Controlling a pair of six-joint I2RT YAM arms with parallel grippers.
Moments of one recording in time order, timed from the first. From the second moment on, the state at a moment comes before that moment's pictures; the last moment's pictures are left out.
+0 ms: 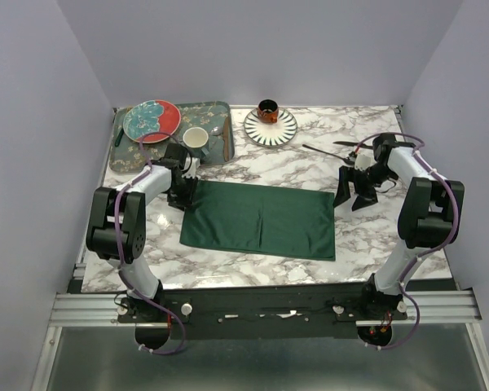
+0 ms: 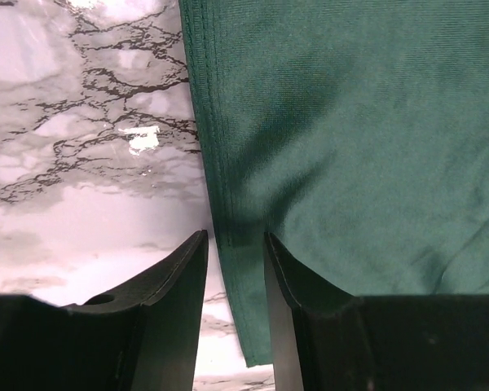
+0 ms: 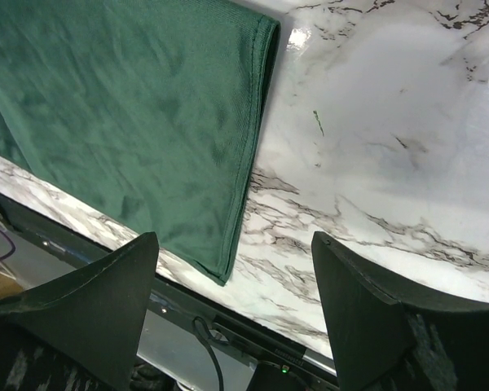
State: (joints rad) left arm -0.16 1.72 1.08 -0.62 0.10 -0.02; right arm -0.12 1.82 1.31 -1.03 -0.48 -0.16
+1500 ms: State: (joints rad) left arm -0.25 1.65 1.11 -0.66 0.12 -0.06; right arm -0.12 1.82 1.31 -1.03 -0.49 -0.15
